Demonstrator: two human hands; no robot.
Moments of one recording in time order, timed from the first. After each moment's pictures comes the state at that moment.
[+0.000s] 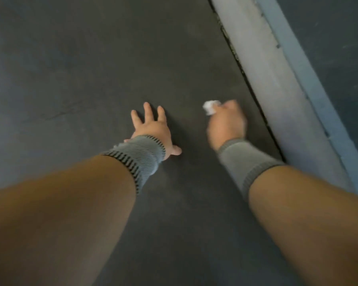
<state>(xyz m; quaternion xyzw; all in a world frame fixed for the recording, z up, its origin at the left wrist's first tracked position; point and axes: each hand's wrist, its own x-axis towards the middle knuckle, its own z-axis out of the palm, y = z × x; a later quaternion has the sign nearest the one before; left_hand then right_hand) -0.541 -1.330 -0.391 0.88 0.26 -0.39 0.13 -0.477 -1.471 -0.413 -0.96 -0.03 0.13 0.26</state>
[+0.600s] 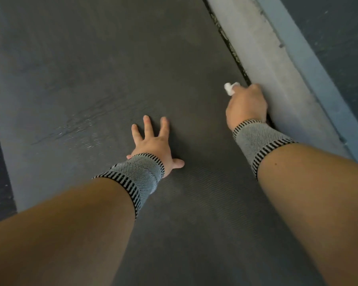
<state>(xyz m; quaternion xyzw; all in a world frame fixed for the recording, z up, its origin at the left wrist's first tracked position) -0.549 -1.331 -0.392 0.87 0.27 -0.38 0.15 -0.410 -1.483 -0.420 -0.94 0.12 0.08 0.30</state>
